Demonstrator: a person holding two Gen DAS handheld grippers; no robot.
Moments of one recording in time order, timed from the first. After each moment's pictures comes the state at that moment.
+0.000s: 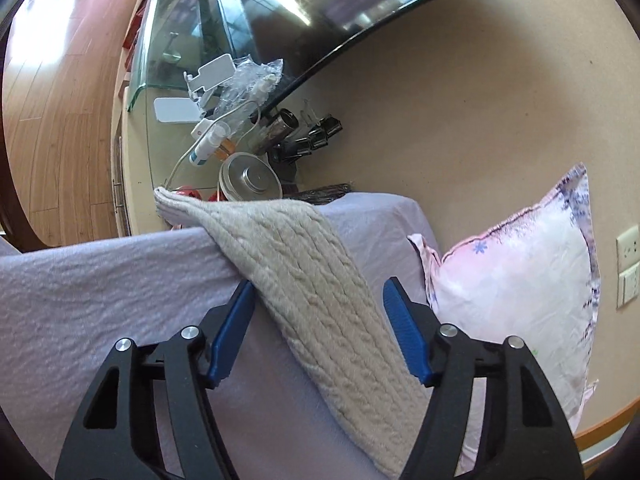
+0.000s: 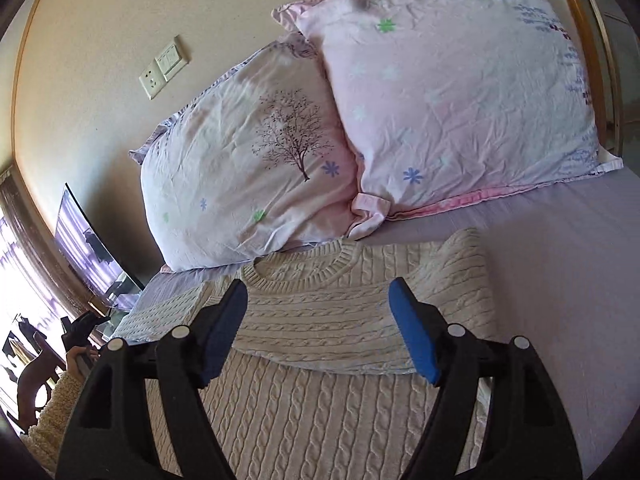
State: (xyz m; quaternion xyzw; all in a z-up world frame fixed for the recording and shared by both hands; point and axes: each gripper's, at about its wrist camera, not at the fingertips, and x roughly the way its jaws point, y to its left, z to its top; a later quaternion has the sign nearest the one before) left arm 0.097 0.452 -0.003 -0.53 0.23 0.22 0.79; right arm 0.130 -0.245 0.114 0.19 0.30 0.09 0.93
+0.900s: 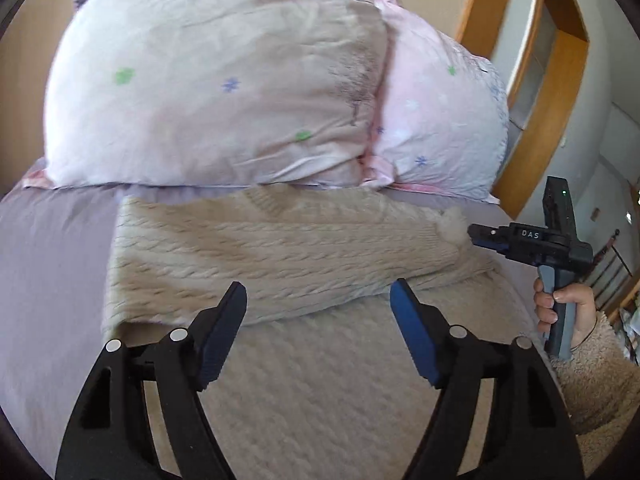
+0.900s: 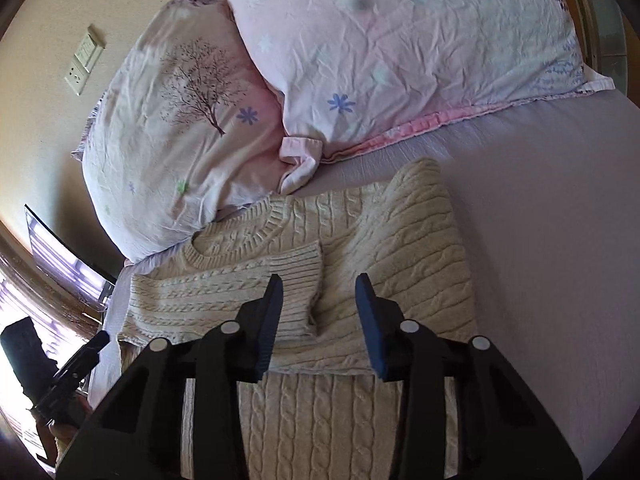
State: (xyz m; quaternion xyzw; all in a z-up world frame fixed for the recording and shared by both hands) left arm 0.116 0.071 0.064 -0.06 0.34 -0.19 0.92; right arm 0.187 -0.270 0.041 0.23 0.42 0.05 0.88
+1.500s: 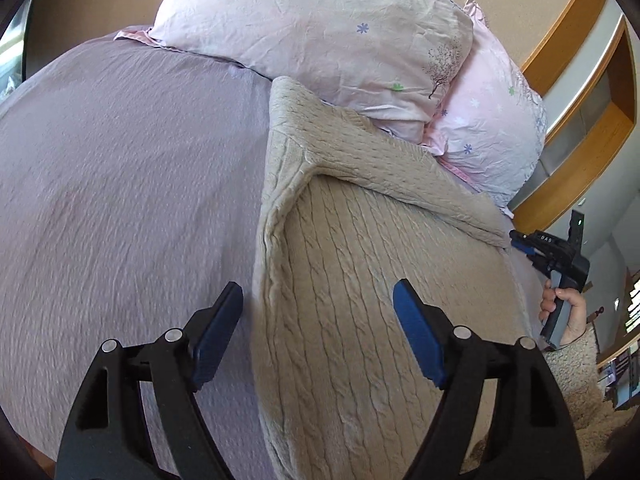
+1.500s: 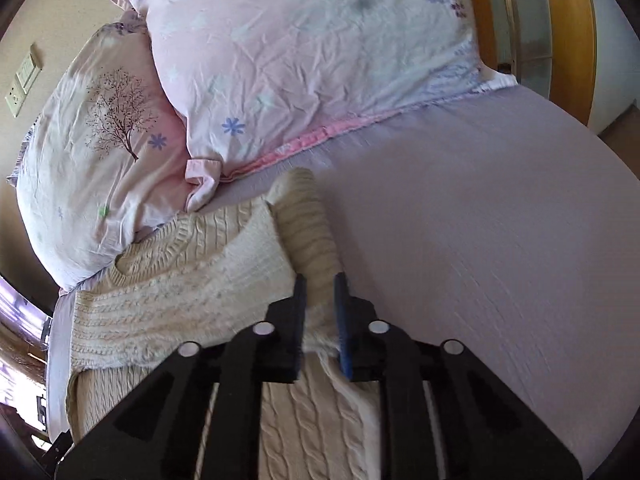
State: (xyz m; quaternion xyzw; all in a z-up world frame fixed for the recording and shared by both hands) left arm 0.044 0.152 0.004 -0.20 0.40 -0.16 0.88; right arm 0.126 -0.301 0.046 0.22 0.40 -0.11 0.88
